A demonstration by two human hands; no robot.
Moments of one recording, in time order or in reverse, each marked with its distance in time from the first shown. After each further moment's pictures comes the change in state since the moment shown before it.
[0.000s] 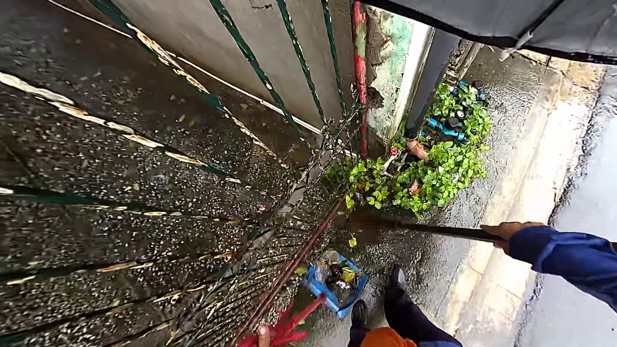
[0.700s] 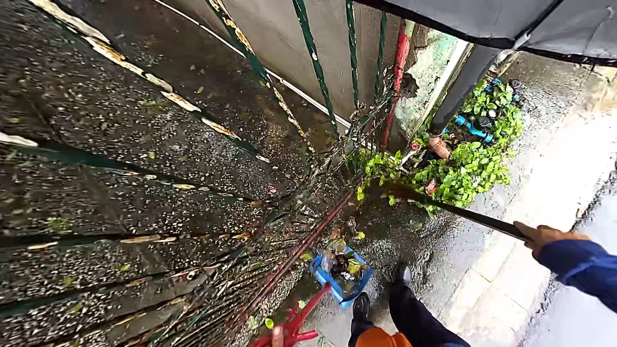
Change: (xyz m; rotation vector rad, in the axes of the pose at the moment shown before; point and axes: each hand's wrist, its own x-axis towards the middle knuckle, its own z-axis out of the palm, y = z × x) left_hand 0.001 -0.020 -0.018 -0.014 0.010 0.046; right_hand -0.010 -0.054 -0.041 0.000 -0.073 0.213
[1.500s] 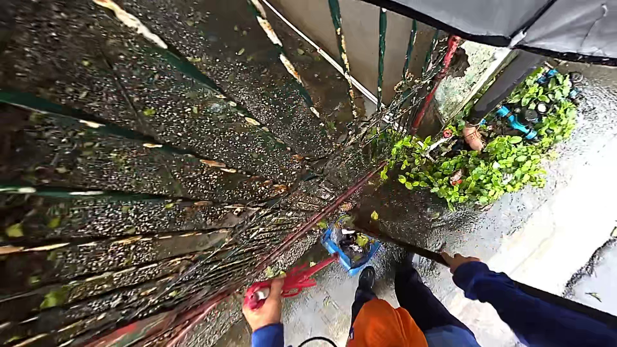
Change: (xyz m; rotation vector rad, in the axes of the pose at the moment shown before) left_hand 0.038 -0.015 -0.056 0.075 0.200 -0.016; right_hand -0.006 -0.150 0.148 -0.166 -0.409 -0.310
